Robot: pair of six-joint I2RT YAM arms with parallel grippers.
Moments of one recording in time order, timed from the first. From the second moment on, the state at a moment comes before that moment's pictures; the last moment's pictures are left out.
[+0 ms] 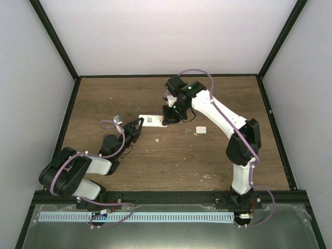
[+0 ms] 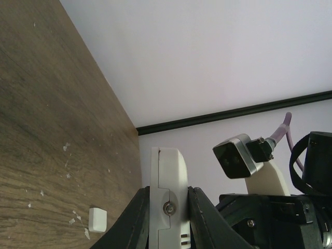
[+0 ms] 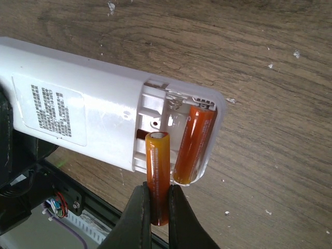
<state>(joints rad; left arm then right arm) -0.48 1.43 0.20 1.30 0.12 -1.41 0.66 1.91 1.85 -1.19 -0.37 0.43</state>
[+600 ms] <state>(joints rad) -0.49 1.44 0.21 1.26 0.12 -1.41 0.66 1.97 1.87 -1.20 -0.34 0.40</state>
